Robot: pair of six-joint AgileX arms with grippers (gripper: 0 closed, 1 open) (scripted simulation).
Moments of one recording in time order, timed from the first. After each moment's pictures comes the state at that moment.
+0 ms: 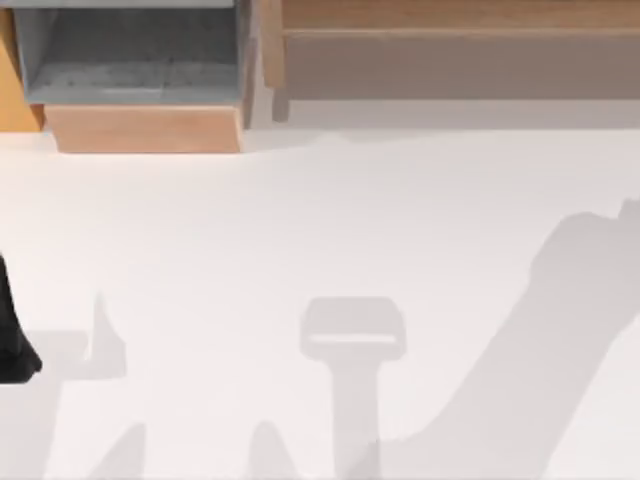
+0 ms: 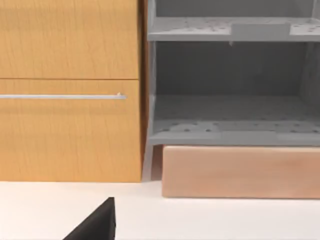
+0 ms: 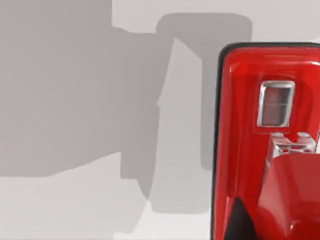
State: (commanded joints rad) left arm 0.00 0.00 0.00 0.00 0.00 0.00; right arm -0.43 2.30 1.91 -1.35 0.02 -0.31
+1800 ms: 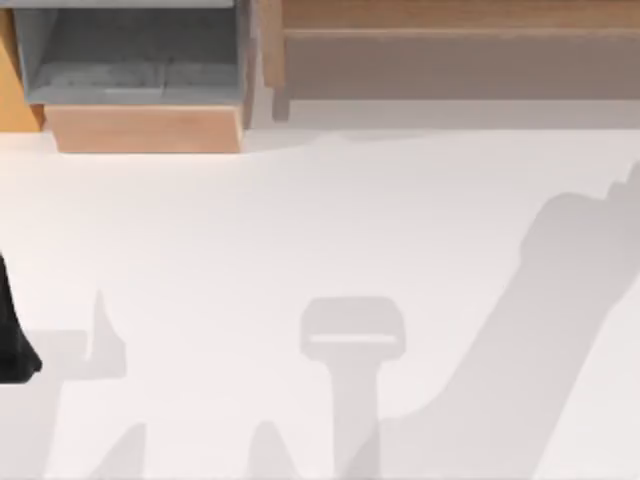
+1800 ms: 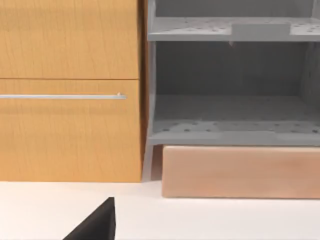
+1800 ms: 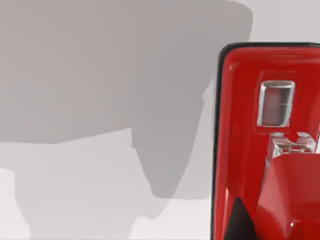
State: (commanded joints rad) left arm 0.00 0.00 0.00 0.00 0.00 0.00; right arm -0.39 2.38 2.05 -1.46 -0.02 -0.40
